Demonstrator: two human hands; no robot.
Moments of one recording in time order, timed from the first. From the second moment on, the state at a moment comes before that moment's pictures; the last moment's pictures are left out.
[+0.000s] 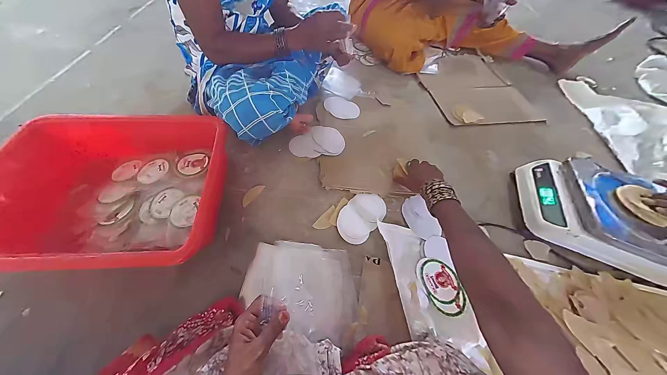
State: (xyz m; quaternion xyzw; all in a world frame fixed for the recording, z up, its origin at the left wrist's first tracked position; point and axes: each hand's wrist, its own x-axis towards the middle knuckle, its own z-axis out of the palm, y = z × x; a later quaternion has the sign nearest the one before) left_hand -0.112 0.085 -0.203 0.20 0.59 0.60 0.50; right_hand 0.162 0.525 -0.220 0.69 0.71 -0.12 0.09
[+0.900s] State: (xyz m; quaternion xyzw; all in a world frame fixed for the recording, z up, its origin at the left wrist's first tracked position) left_hand -0.111 0.088 -0.205 0.17 0.59 0.62 0.49; right_hand 0.218 0.482 -0.164 0.78 0.62 -0.10 -0.01
